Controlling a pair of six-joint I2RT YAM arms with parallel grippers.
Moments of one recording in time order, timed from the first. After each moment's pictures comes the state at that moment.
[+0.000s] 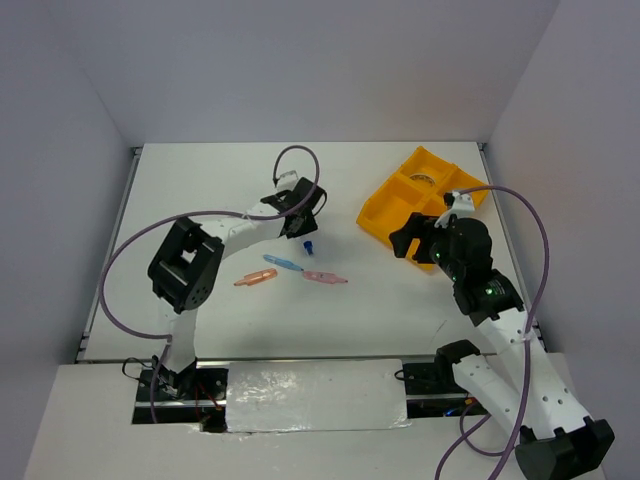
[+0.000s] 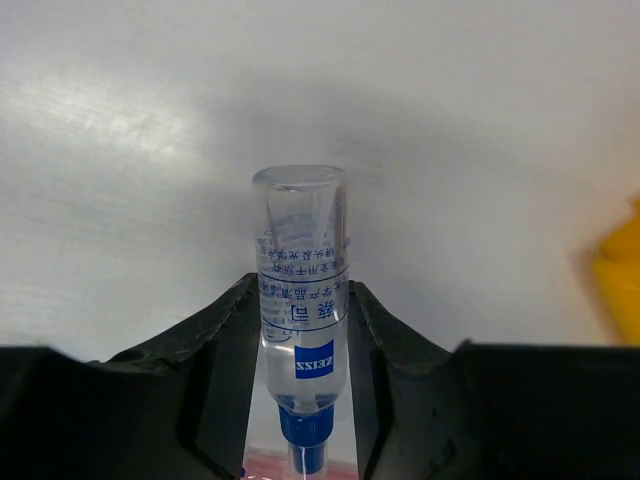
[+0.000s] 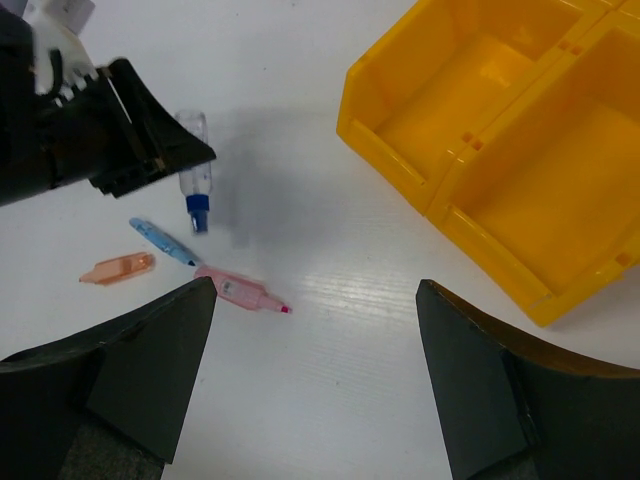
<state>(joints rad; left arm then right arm) -0.63 2.00 1.45 -0.46 -0.38 -0.94 0.28 0.71 0.73 -0.39 -0.03 0.39</state>
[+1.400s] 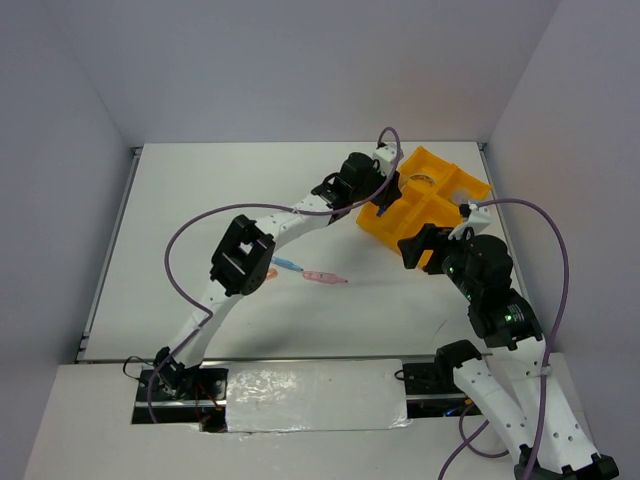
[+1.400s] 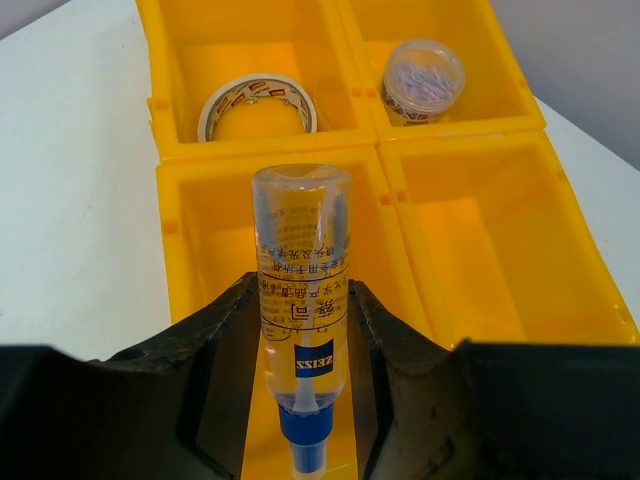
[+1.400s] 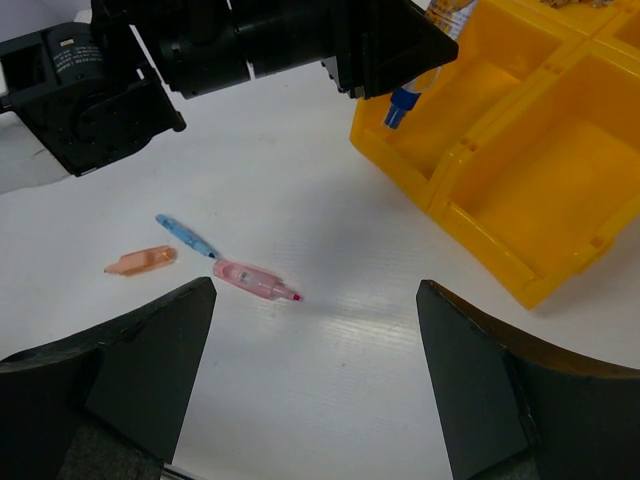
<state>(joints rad) -0.74 2.44 2.10 0.06 0.21 -0.14 0.28 0.55 0.76 -0.51 -0.03 0.38</state>
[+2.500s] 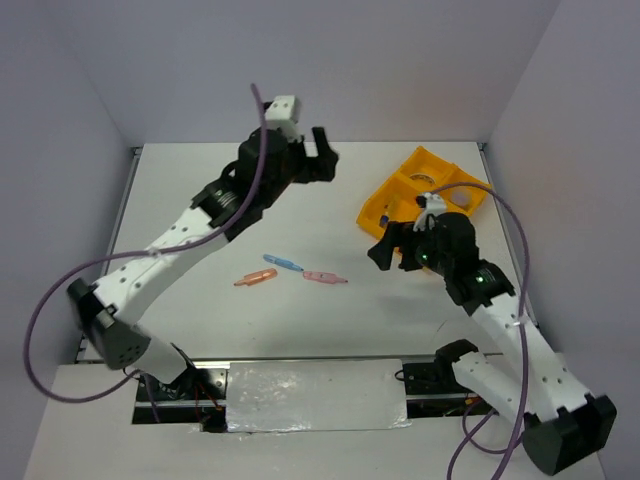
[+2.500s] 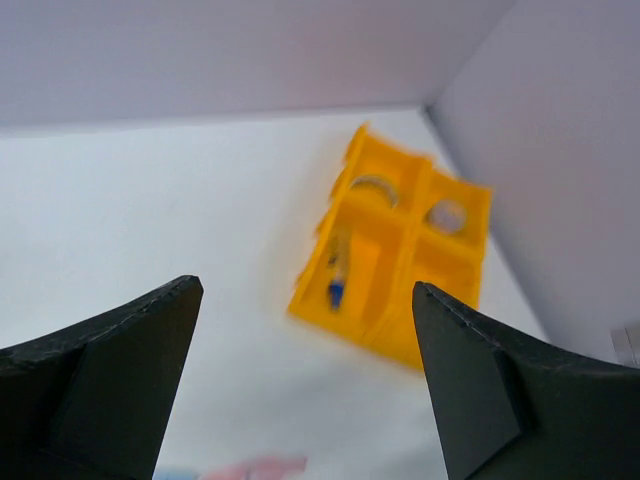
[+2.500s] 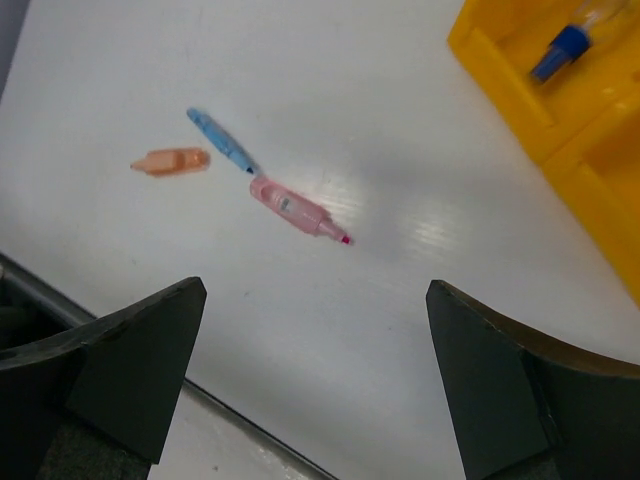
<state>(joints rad) -0.74 1.61 1.74 -0.26 -0.27 -0.39 0.32 0.75 0.77 -0.48 -0.22 0.37</state>
